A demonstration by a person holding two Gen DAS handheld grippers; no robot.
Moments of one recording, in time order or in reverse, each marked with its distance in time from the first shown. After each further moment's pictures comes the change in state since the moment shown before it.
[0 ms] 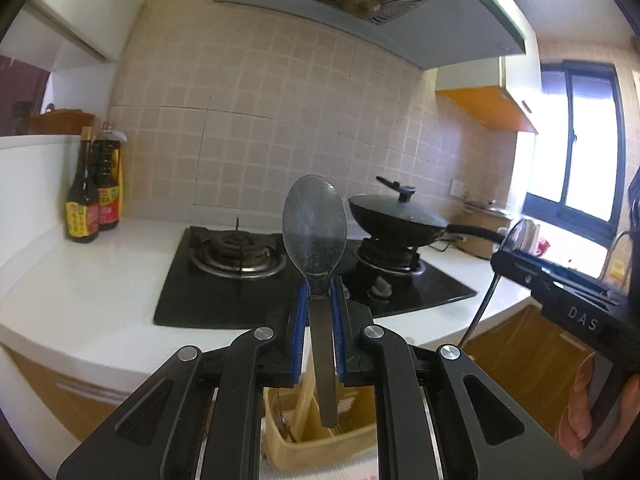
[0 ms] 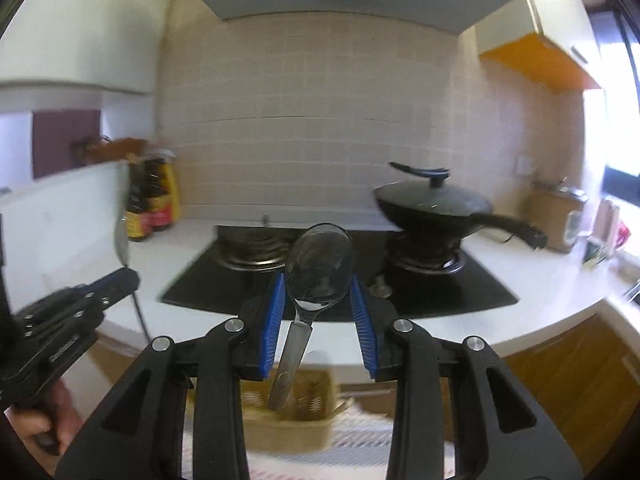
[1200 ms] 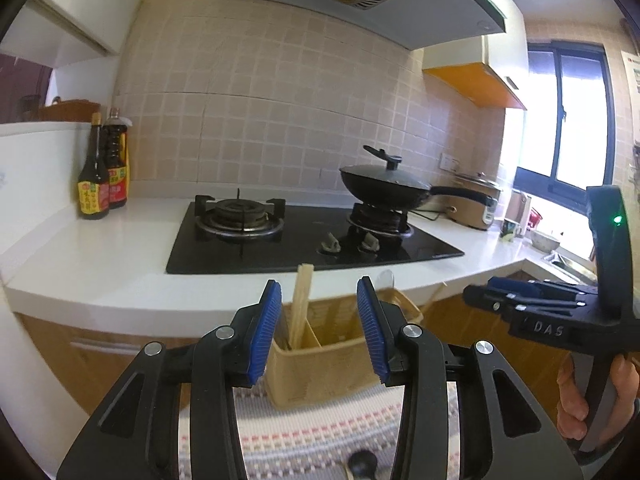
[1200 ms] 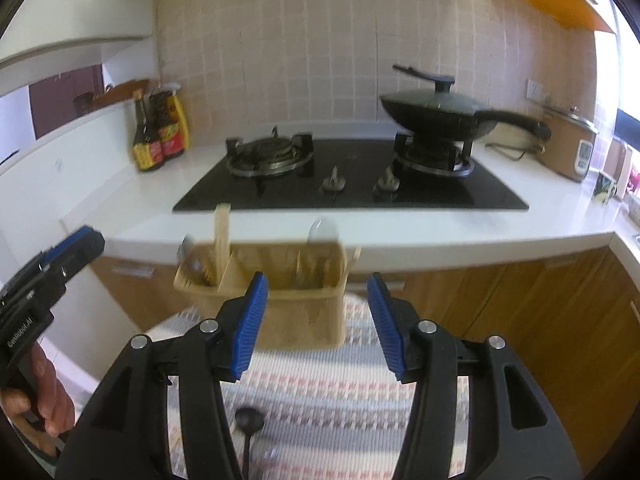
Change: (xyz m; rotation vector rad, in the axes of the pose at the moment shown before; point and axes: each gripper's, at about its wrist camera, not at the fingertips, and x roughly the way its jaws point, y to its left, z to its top) left arm -0.074 -0.008 -0.043 0.027 0.075 -0.015; right arm -0.030 -0.008 -0.073 0.055 0.302 0.093
